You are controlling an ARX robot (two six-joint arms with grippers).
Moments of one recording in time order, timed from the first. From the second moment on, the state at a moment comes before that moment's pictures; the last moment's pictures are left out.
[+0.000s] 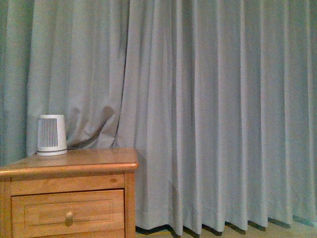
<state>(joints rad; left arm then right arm) 0.00 0.00 0.01 0.00 0.00 -0.01 0.00 0.00 0.01 0.00 0.00 0.00</state>
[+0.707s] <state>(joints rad) 0.00 0.00 0.01 0.00 -0.01 -0.01 0.00 0.01 0.01 0.00 -0.01 0.00</state>
